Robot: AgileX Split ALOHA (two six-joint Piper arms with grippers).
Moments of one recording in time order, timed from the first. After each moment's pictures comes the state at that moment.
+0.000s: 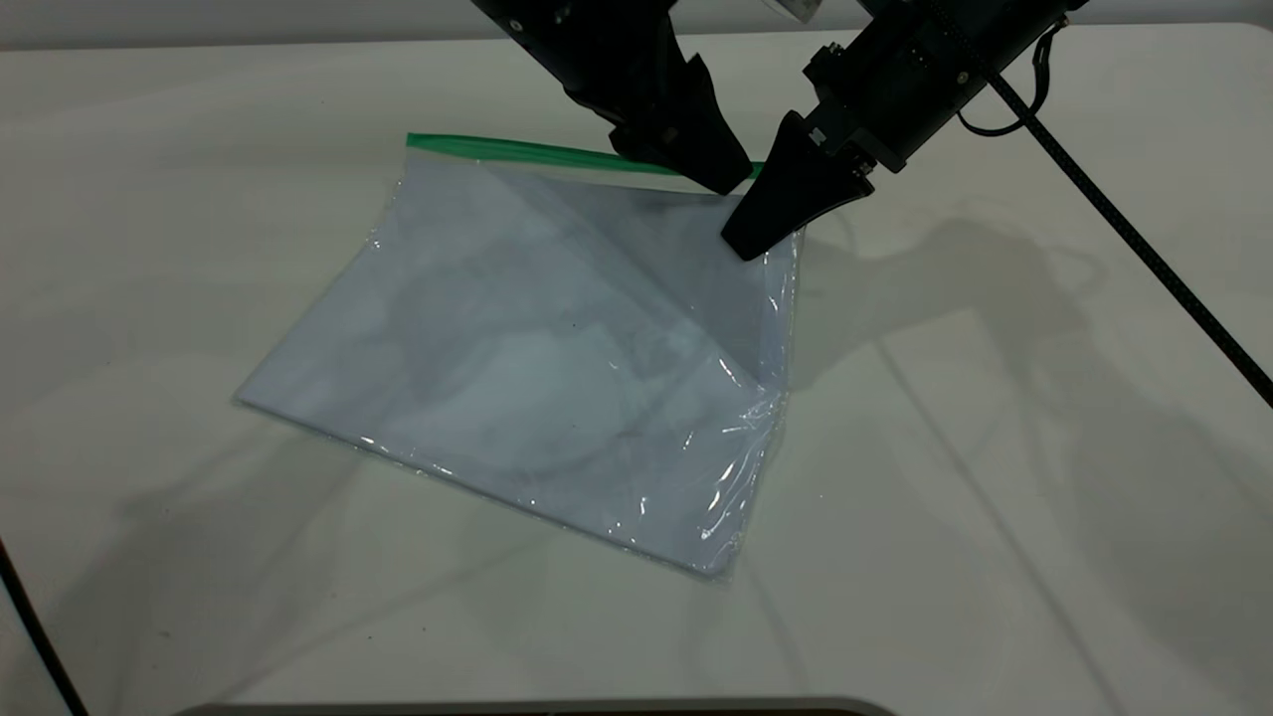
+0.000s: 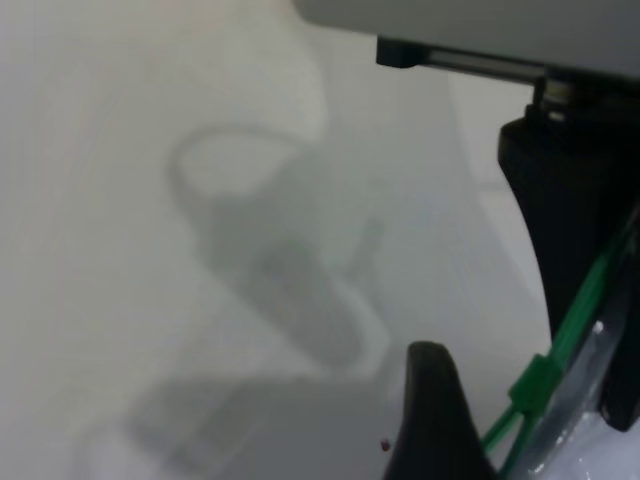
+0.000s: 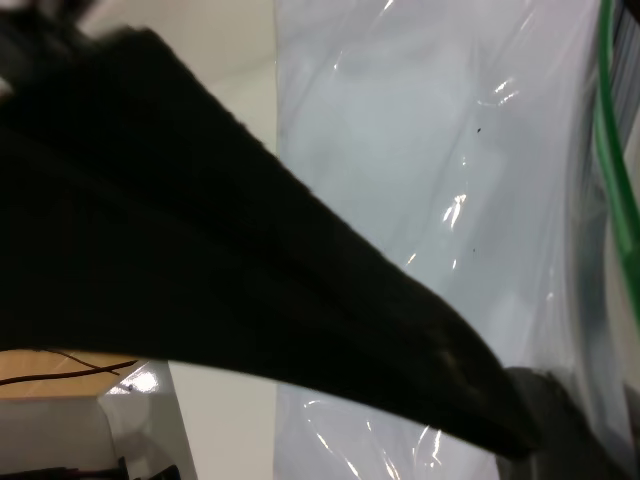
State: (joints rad) left arm -0.48 2.35 -1.59 -0.95 0.58 1.49; right arm 0.23 2.49 -1.63 0.97 1.05 -1.32
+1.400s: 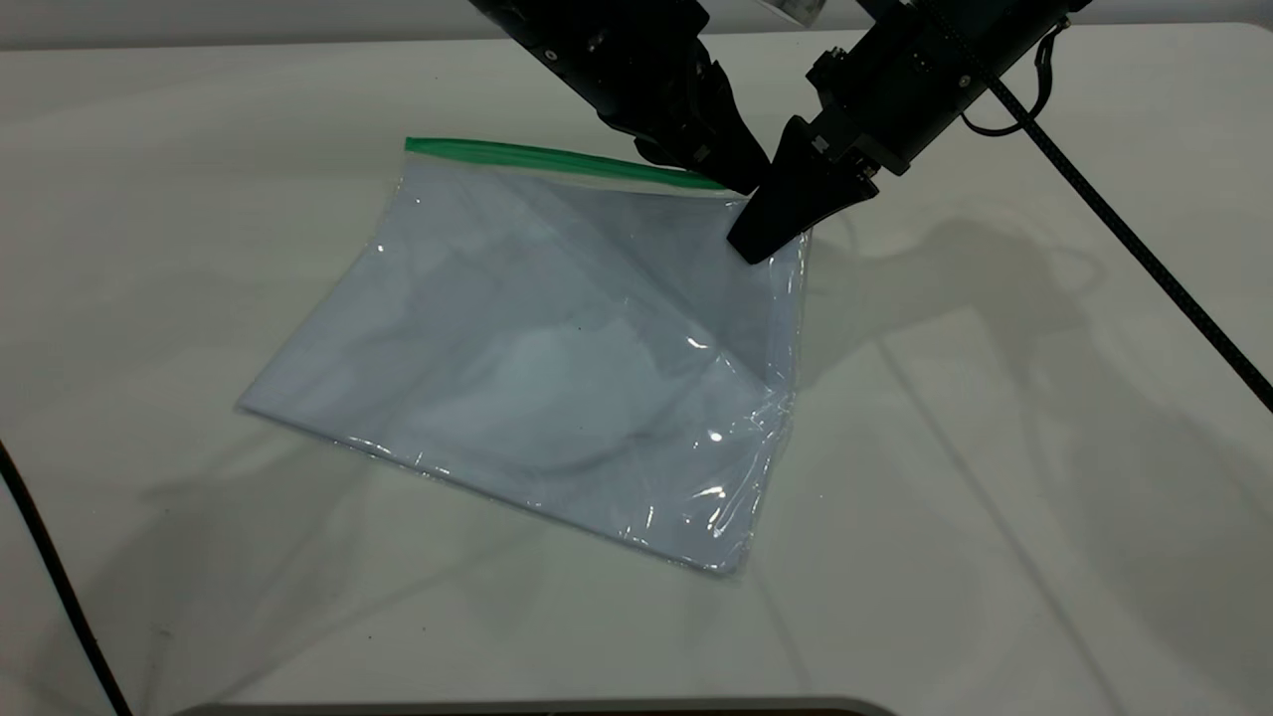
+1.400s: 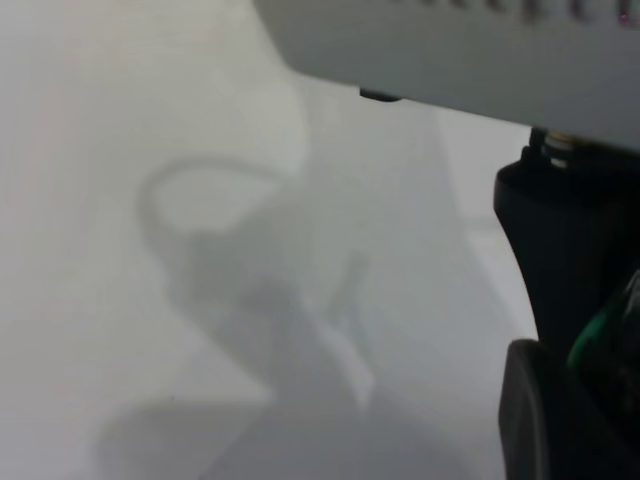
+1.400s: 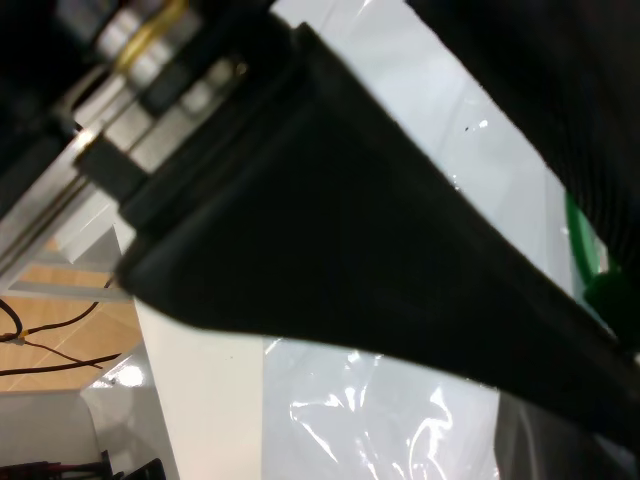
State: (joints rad) left arm -0.49 2.41 -1.64 -1.02 0.59 1.53; right arm 0.23 2.49 -1.63 0.96 1.03 -1.32
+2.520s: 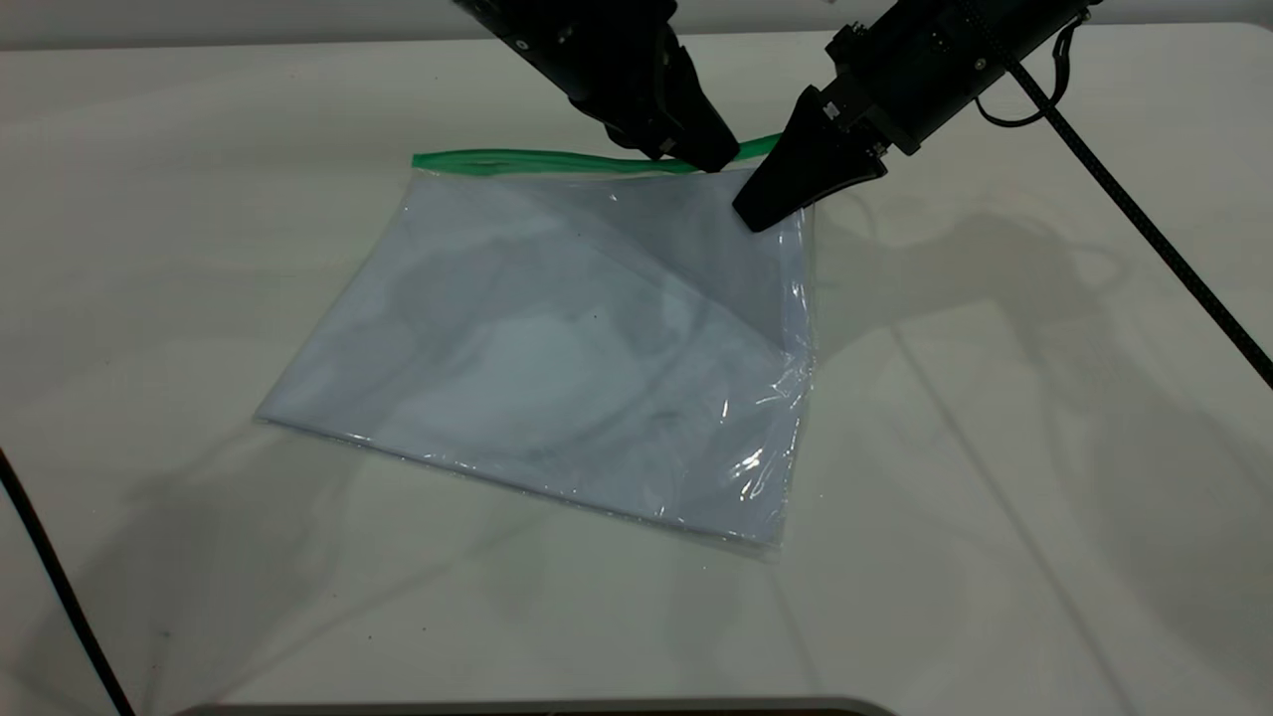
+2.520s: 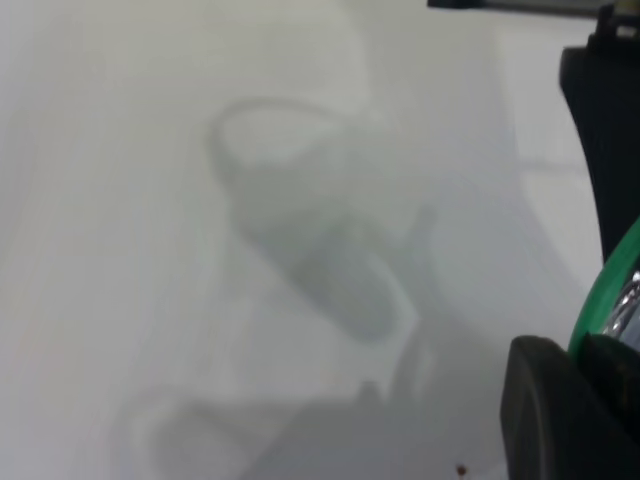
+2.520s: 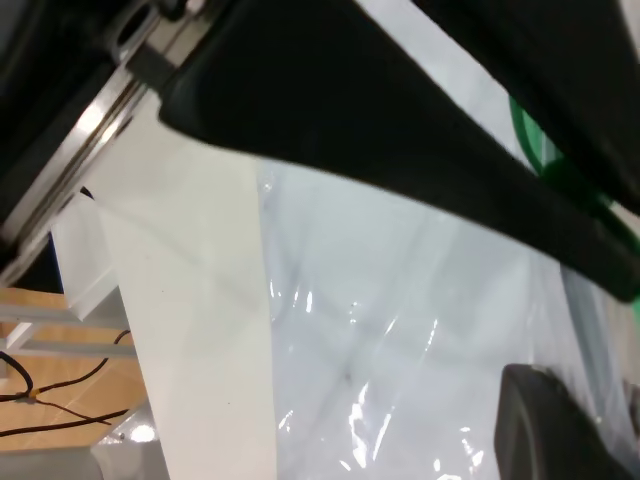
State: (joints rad) left arm -0.45 2.41 -1.65 -0.97 0.54 1.57; right arm 0.19 2.49 -1.63 1.02 1.04 -1.33
